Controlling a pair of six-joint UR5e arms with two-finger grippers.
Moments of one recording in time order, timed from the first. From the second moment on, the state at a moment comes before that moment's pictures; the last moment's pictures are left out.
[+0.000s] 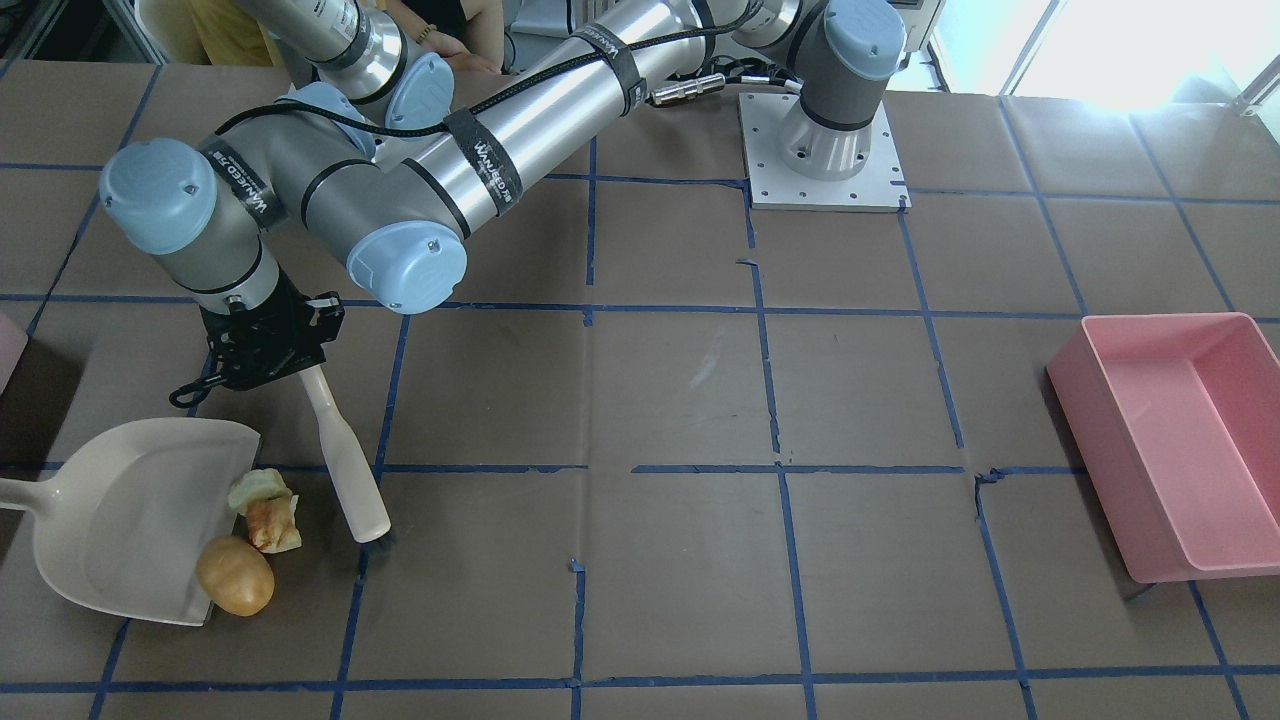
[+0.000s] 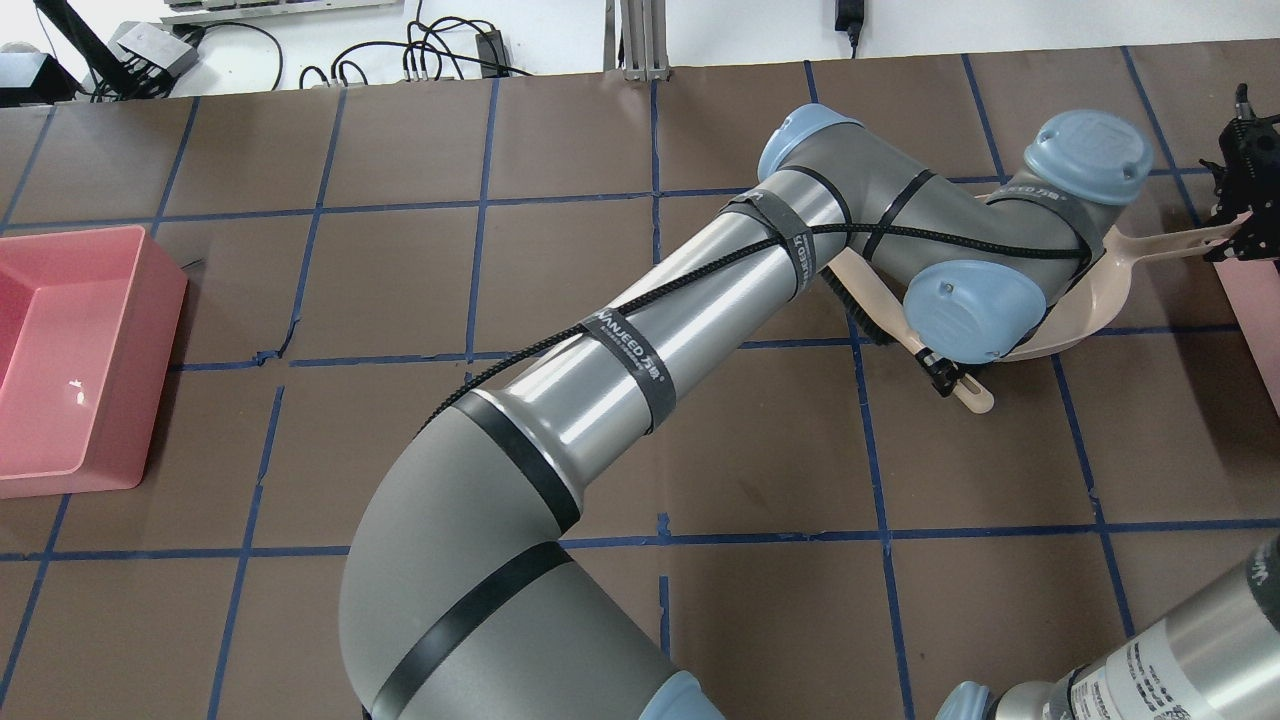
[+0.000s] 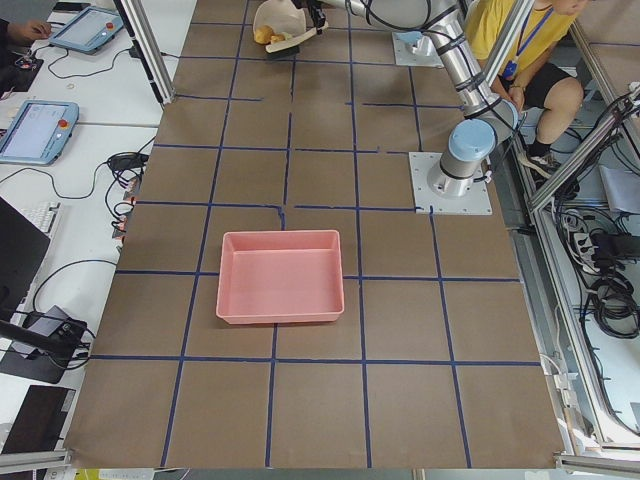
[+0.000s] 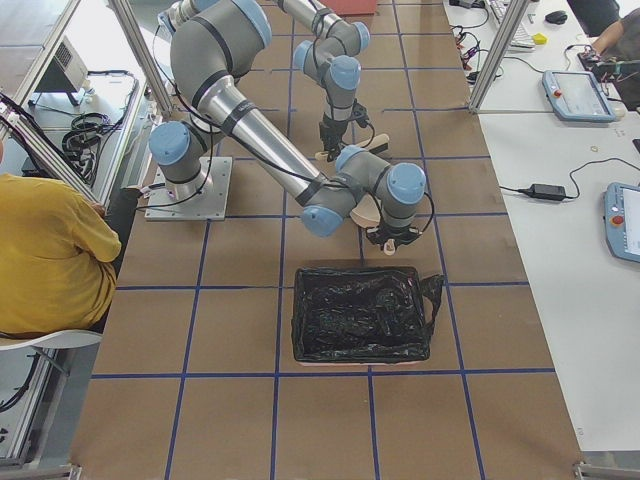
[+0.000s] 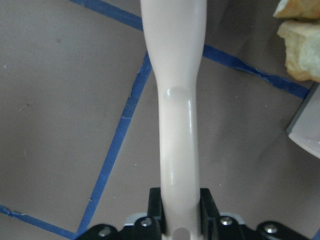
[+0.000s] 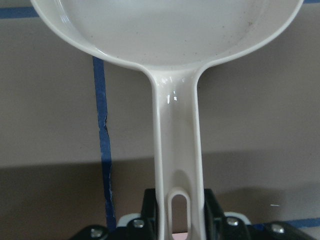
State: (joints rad) left arm -2.37 -2.52 -0.75 -1.50 1.46 -1.25; right arm 0.93 -1.07 1.53 -2.05 -1.49 -2.17
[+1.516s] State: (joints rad) left arm -2.40 -2.61 -0.64 -1.49 1.42 -1.32; right arm 0.93 -1.07 1.53 -2.05 -1.49 -2.16
